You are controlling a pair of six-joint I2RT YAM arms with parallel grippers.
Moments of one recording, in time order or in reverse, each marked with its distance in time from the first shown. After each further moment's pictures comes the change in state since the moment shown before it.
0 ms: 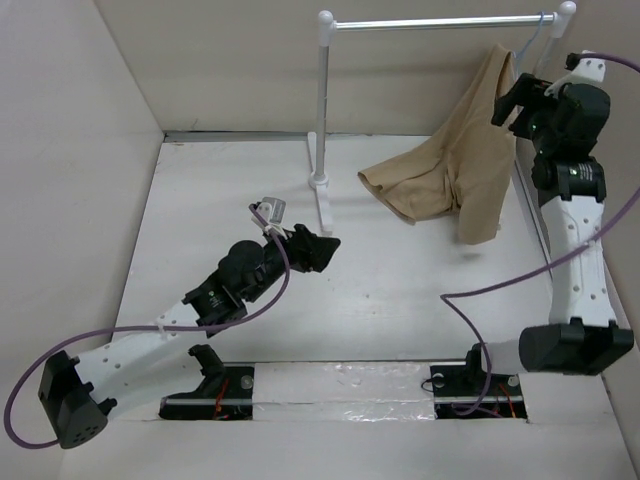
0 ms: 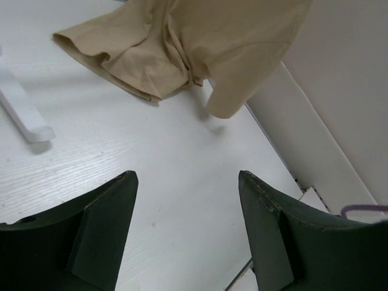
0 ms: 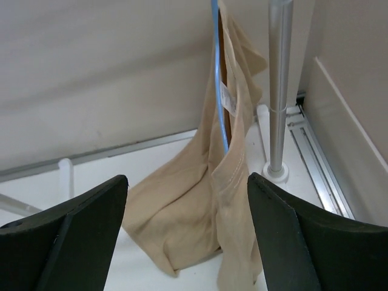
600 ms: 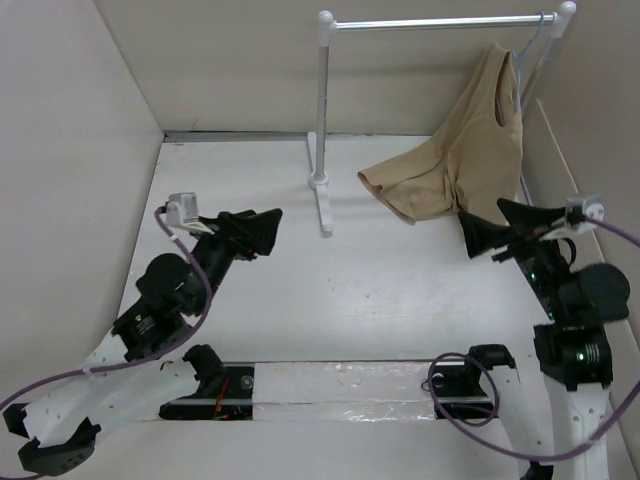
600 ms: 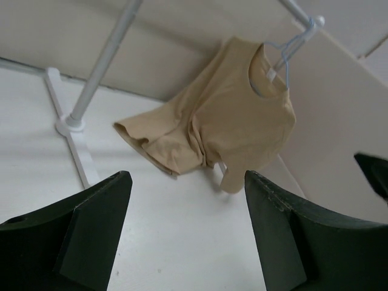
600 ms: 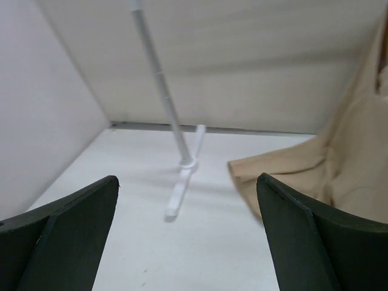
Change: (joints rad) left arm 0.000 -0.264 0.225 -0.314 -0.283 0.031; right arm 0.142 -0.892 -0.654 0.100 -0.318 0.110
